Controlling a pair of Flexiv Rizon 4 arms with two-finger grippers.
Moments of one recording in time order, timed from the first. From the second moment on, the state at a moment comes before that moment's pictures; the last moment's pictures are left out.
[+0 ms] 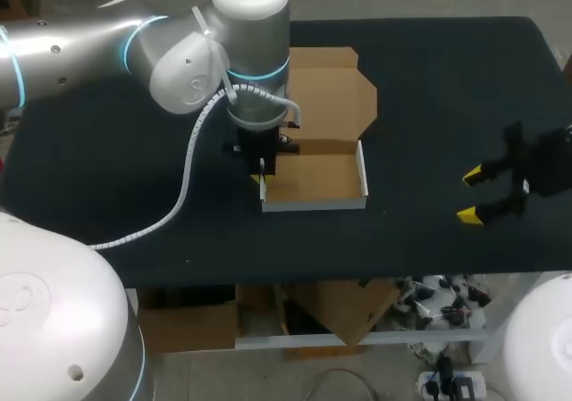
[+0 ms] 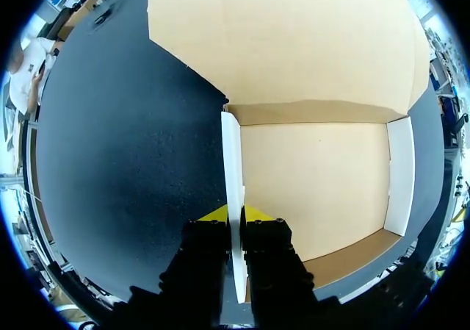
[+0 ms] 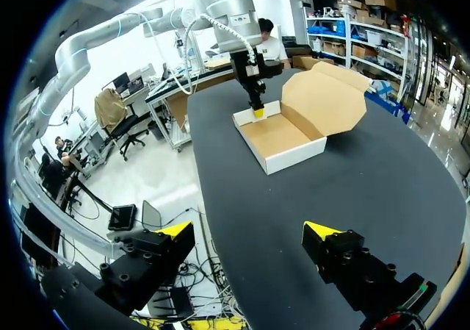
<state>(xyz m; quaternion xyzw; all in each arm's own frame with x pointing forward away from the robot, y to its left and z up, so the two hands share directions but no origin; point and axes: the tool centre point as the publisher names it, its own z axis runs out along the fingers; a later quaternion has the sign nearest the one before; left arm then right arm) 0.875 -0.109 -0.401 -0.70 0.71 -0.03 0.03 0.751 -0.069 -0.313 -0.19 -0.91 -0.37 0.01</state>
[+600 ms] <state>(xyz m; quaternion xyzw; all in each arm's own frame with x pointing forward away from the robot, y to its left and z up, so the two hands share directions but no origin) 0.875 -0.109 -0.400 -0.70 0.72 -0.02 0.04 0.749 -0.072 -0.316 -0.19 -0.93 -0.33 0.00</state>
